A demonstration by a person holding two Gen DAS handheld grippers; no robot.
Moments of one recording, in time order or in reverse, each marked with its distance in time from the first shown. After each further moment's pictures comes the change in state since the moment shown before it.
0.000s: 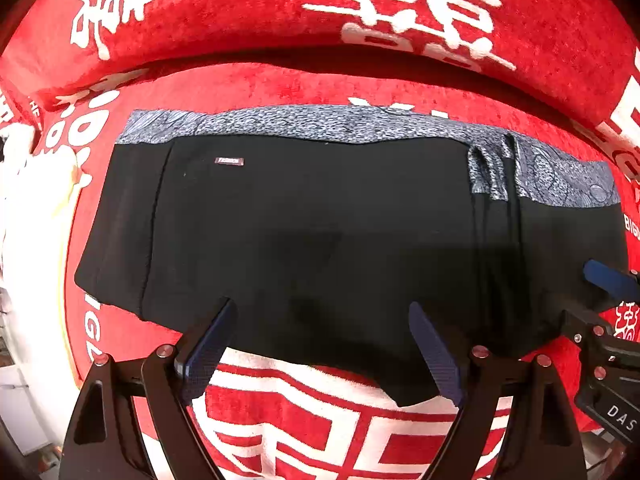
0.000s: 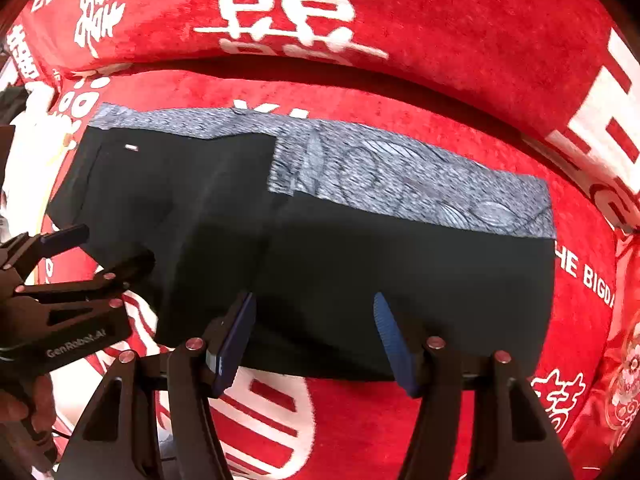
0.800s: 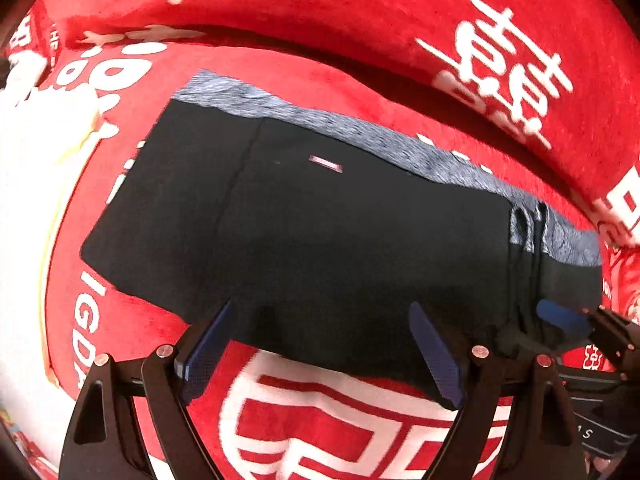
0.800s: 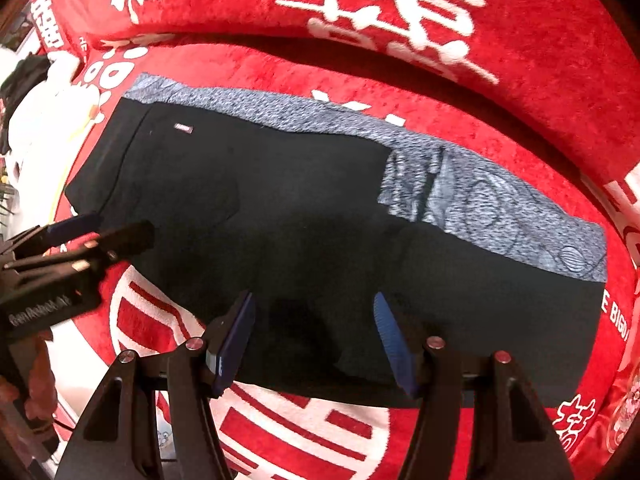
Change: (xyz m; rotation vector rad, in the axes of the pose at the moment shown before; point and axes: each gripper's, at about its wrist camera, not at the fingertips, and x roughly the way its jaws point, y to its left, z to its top) left arm 0.005 0.095 -0.009 -0.194 -0.069 -0.156; right arm 0.024 0.066 0.015 -0.095 0.038 0.048
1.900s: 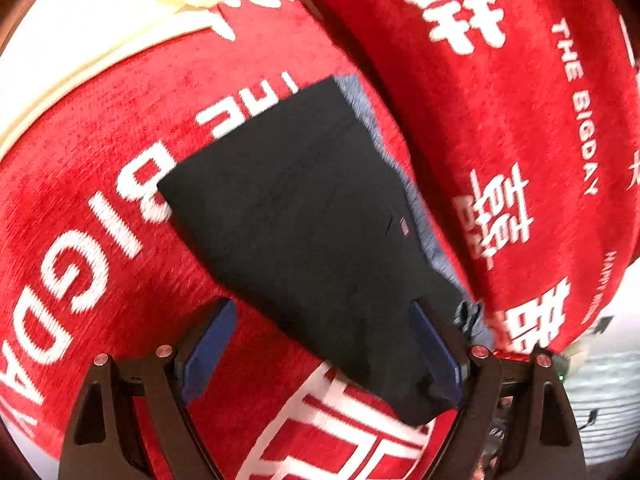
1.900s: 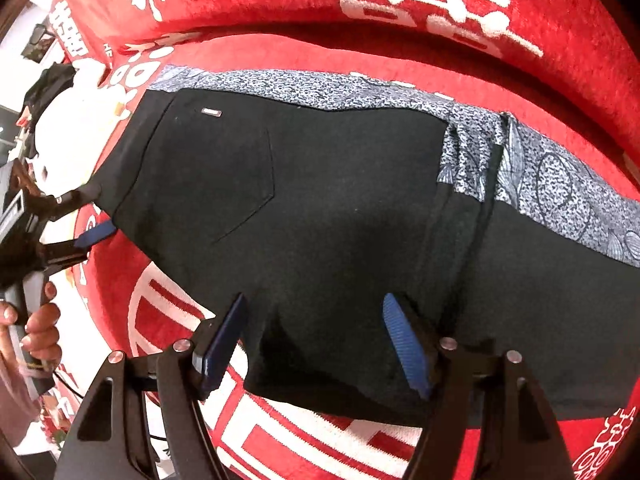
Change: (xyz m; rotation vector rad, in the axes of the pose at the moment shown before) left arm 0.017 0.152 -0.042 -0.429 -0.109 -0.534; right arm 0.023 0.000 -0.019 0.005 -0.048 0.139
